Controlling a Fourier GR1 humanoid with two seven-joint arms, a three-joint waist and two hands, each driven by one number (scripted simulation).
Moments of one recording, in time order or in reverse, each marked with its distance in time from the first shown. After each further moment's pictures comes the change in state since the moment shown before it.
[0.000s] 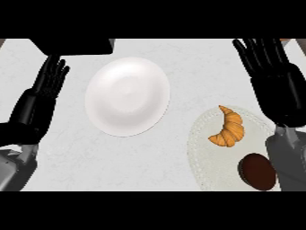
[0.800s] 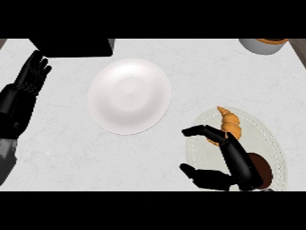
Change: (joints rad) left arm 0.005 0.090 0.061 0.042 -0.014 -0.034 0.109; right arm 0.373 -0.063 0.432 -0.014 0.651 -0.190 -0.102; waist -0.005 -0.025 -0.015
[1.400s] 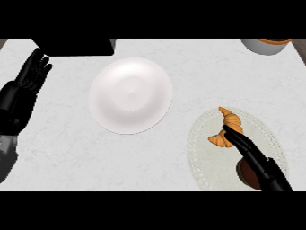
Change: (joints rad) left arm -0.014 -0.033 0.040 0.024 -0.032 -0.054 0.017; right arm 0.251 -0.117 -0.051 -0.280 0.141 -0.107 -0.046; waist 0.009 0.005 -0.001
